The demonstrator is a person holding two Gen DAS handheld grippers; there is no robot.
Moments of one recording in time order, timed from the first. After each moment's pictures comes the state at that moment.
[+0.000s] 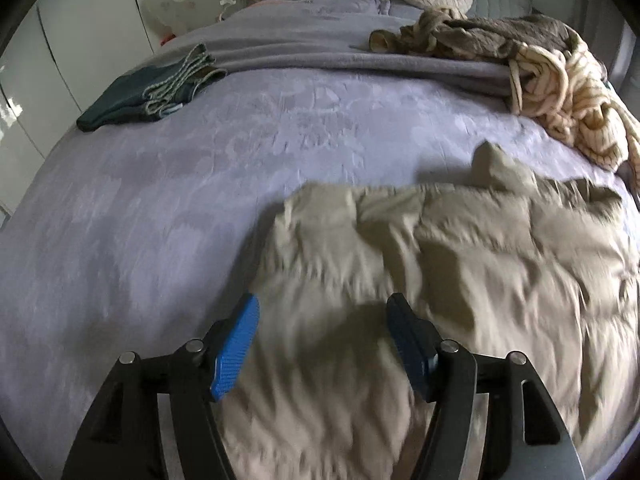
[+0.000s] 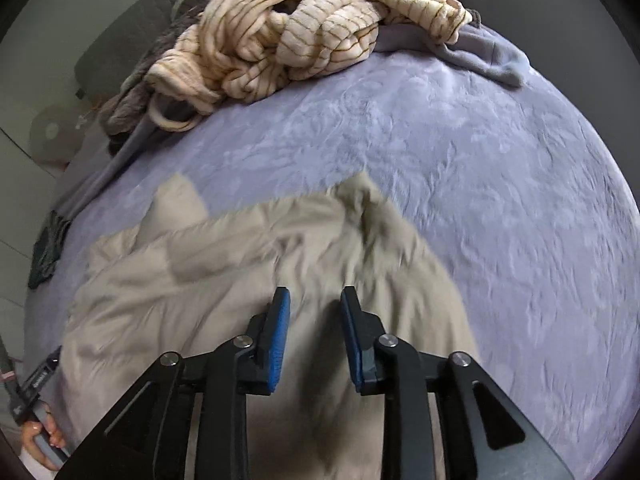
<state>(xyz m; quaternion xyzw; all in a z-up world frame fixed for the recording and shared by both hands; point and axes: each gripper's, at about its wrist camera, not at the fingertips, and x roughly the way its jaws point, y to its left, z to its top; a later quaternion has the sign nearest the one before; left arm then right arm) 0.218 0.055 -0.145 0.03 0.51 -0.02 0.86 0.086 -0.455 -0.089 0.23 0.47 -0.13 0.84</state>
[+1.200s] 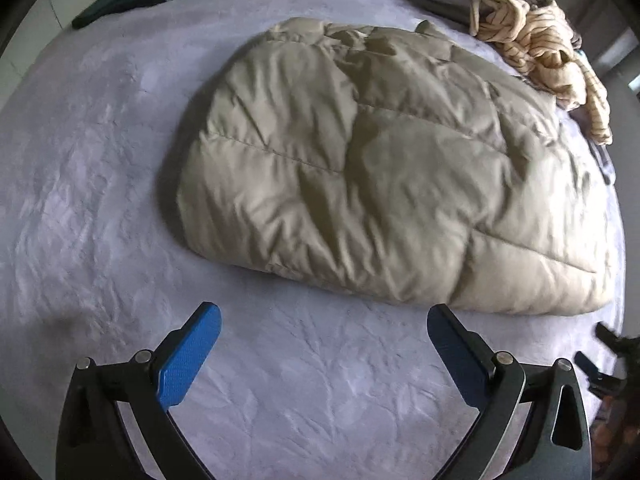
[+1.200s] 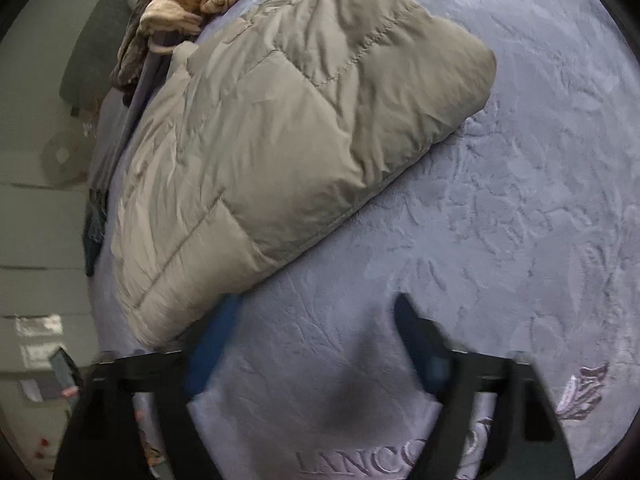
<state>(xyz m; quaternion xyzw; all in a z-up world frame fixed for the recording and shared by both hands) 0.057 0.069 -0.150 -0.04 0.62 -0.07 0.78 -0.081 -0.384 -0.132 0.42 0.52 -0.08 0.74</state>
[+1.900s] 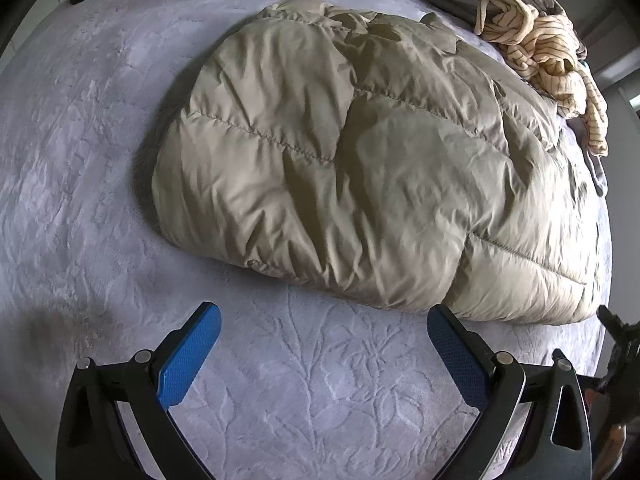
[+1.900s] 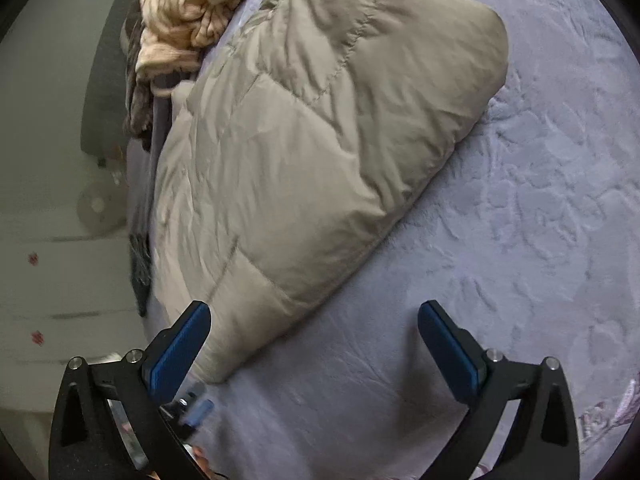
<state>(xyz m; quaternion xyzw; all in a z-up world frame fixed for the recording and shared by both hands) 0.066 0.070 -0.164 -0.08 0.64 -0.08 0.76 -0.072 -0.399 -0.155 0.53 0.46 -0.06 0.71</state>
